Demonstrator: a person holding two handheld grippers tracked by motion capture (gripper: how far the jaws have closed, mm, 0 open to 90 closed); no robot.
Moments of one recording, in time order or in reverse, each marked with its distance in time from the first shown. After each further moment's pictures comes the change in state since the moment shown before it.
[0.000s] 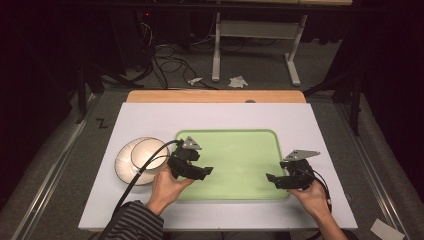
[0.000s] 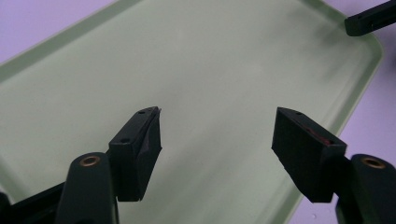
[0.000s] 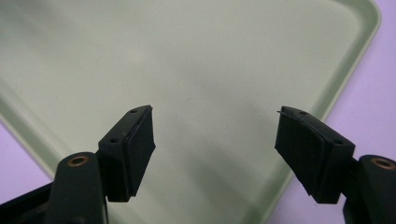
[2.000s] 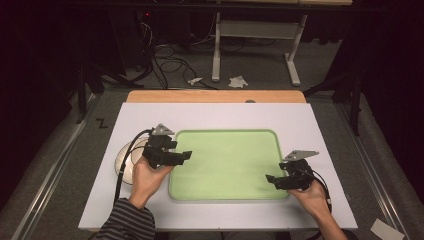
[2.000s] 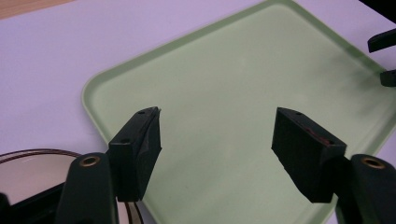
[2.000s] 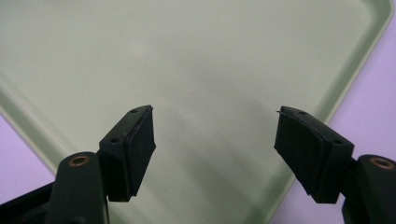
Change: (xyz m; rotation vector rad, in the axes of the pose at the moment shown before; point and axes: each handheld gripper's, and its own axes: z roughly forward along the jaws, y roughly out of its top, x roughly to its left) left arm 0.041 0.040 -0.038 -0.149 0.090 -0.103; right arm -0.001 -0.001 0.003 0.018 0.020 0.003
